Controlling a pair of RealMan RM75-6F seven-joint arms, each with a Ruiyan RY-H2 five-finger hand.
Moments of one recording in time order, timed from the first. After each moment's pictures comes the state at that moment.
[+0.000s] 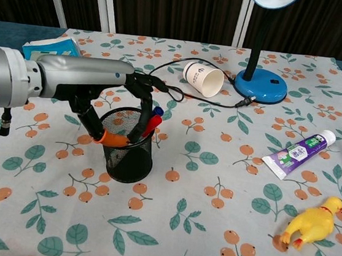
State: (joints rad) left arm -0.84 -1.38 -0.08 -1.86 1.09 0.83 0.26; right arm 0.07 -1.14 0.08 -1.61 -1.46 1.49 -0.17
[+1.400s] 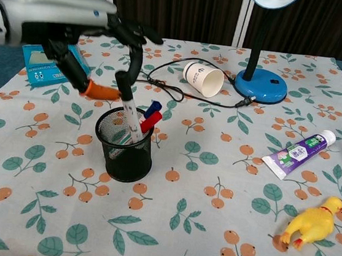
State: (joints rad) left arm -0.80 -1.20 -0.12 -2.00 1.21 0.91 0.13; right arm 0.07 -1.14 0.08 -1.61 -1.46 1.48 -0.18
